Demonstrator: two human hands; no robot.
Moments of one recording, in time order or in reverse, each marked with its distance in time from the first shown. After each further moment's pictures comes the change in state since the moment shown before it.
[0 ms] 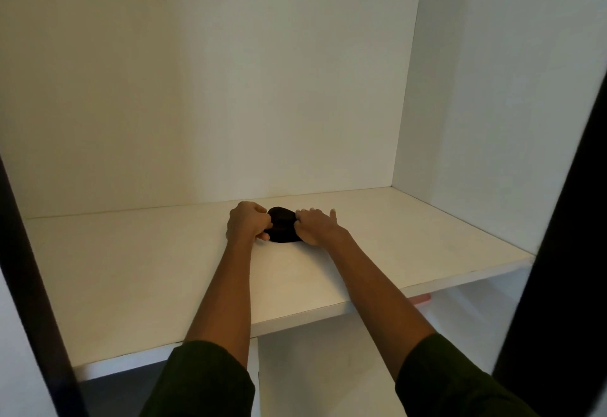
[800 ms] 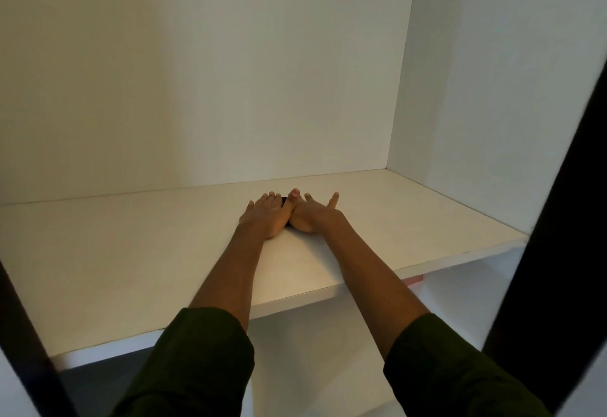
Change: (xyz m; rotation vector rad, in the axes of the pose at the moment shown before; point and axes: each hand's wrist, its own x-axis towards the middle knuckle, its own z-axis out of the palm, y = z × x) left_hand 0.012 -0.013 0.050 0.763 -0.229 0.393; right_hand -0.012 0.005 -0.002 -0.125 -0.186 -0.035
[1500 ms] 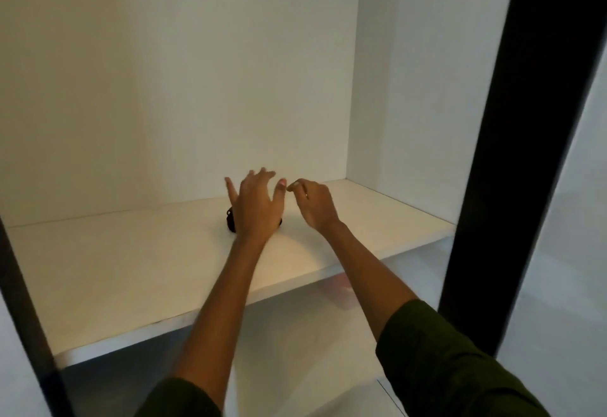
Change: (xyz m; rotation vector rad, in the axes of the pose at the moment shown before) left_hand -0.073 0.063 -0.035 -0.397 0.727 0.161; right_hand -0.061 0.034 -0.018 0.646 0.762 -0.079
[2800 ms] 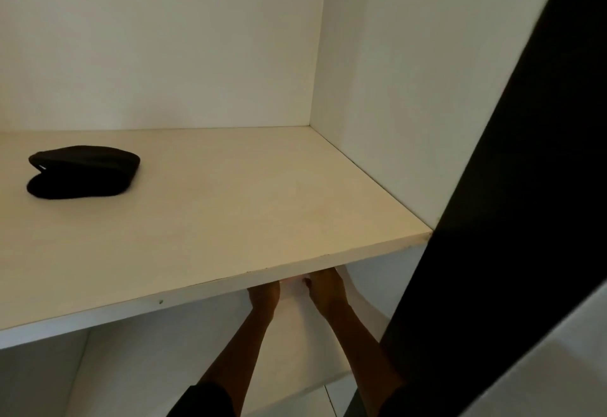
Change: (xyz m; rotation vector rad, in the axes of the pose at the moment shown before) left_hand -0.148 -0.012 0.344 -0.794 -0.080 -0.948; right_hand -0.088 0.357 0.017 -0.323 -0.380 0.195
